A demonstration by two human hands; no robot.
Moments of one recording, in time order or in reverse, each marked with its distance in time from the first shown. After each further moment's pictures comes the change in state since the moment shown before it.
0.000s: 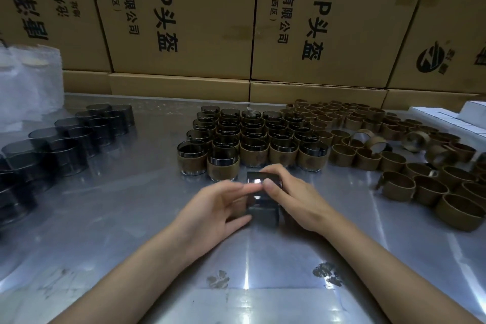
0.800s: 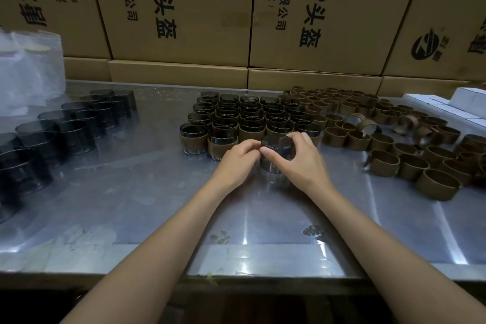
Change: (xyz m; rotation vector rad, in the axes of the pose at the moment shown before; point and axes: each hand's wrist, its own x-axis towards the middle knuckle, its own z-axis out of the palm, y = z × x) left_hand 0.081 -0.011 0.002 0.892 0.242 0.455; right_hand 0.006 0.003 -0.001 -0.060 0.451 0.109
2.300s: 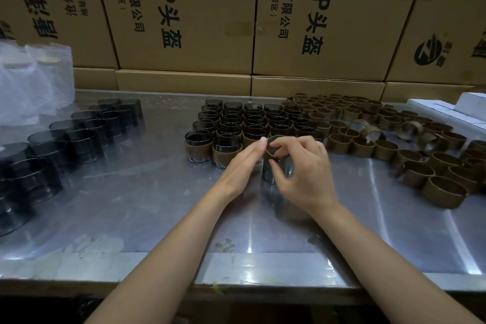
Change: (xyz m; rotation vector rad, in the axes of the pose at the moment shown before) left_hand -0.007 0.003 -0.003 -0.338 -0.147 0.097; right_hand -0.023 -0.030 -0.013 -0.137 0.304 -0.509
